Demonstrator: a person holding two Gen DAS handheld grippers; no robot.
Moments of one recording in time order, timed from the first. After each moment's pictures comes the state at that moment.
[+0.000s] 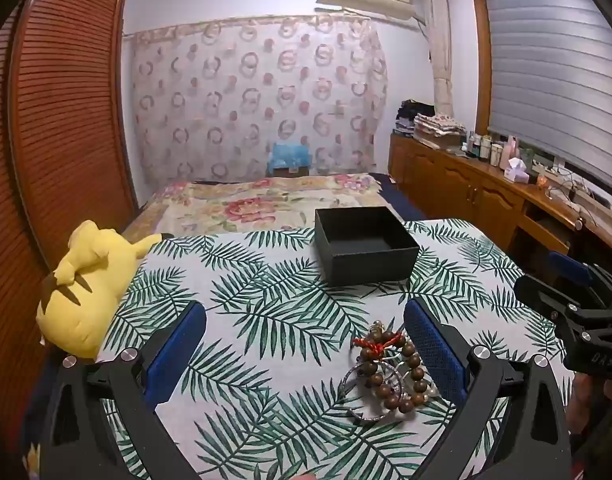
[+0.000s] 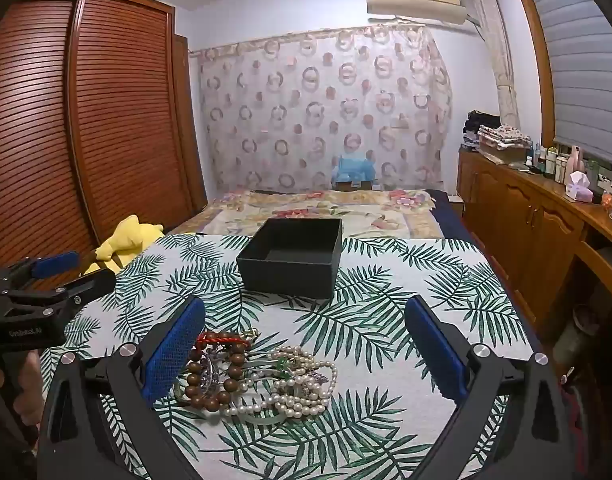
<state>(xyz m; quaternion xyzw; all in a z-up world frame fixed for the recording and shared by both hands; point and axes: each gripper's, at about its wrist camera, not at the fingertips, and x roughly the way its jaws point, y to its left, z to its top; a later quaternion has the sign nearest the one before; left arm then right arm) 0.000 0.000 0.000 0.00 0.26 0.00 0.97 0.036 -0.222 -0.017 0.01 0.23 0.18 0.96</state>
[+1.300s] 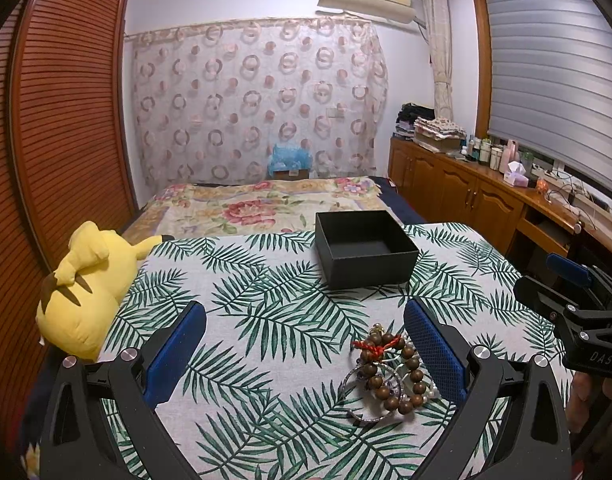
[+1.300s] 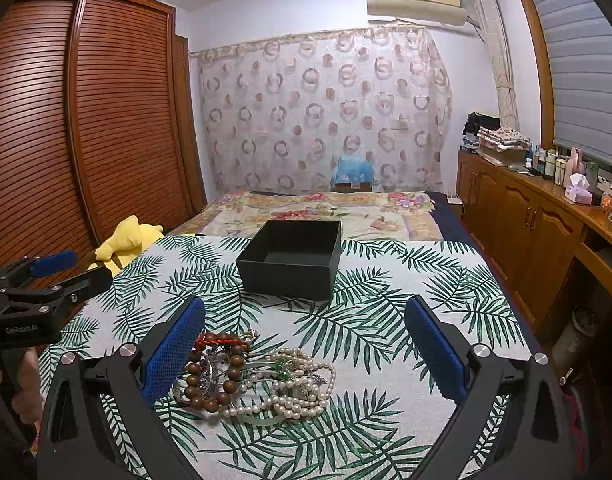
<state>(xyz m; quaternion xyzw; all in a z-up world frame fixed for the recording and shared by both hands) 0.000 0.001 0.000 0.00 0.25 0.00 0.97 0.035 -0.224 -0.015 0.01 0.23 0.18 0.96</state>
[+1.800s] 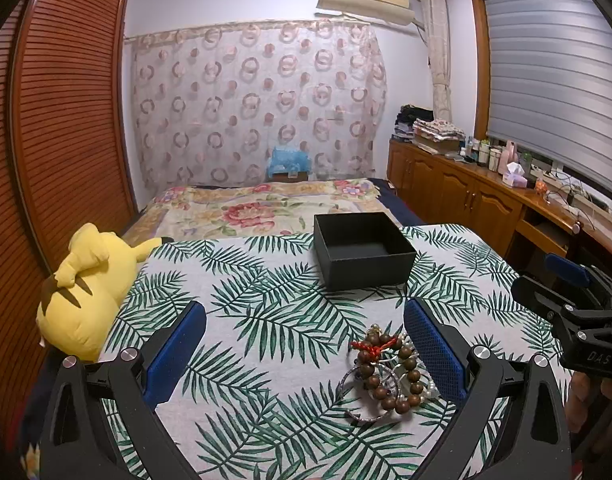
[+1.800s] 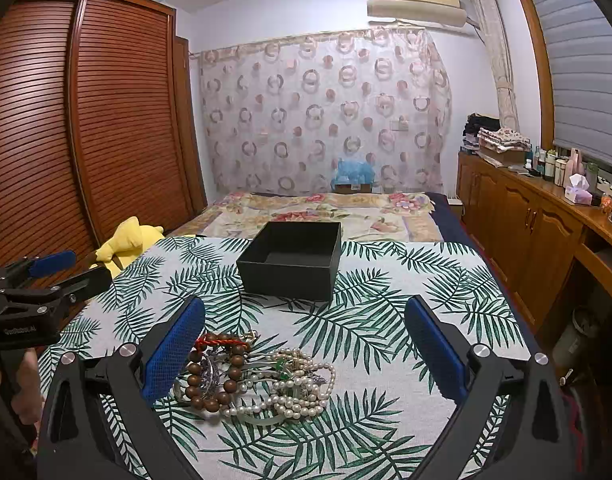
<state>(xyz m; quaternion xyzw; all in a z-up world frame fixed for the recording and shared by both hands) 0.000 0.000 0.000 0.00 0.25 0.00 0.97 0.034 -0.224 -0.014 0.01 0.23 0.18 0.96</state>
